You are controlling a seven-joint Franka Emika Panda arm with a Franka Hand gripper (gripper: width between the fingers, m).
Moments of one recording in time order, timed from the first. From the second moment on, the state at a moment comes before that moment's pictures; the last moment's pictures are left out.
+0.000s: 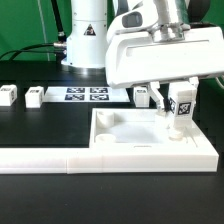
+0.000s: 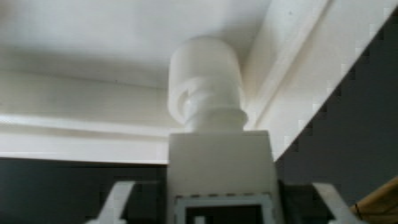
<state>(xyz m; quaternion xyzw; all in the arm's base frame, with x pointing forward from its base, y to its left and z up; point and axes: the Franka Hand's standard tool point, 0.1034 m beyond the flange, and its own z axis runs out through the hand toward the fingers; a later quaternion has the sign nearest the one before) 0.611 0.112 0.072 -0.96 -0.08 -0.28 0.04</state>
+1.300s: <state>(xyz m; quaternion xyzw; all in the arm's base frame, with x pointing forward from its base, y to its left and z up) 0.601 0.116 0.049 -0.96 -0.07 -0.27 0.04</state>
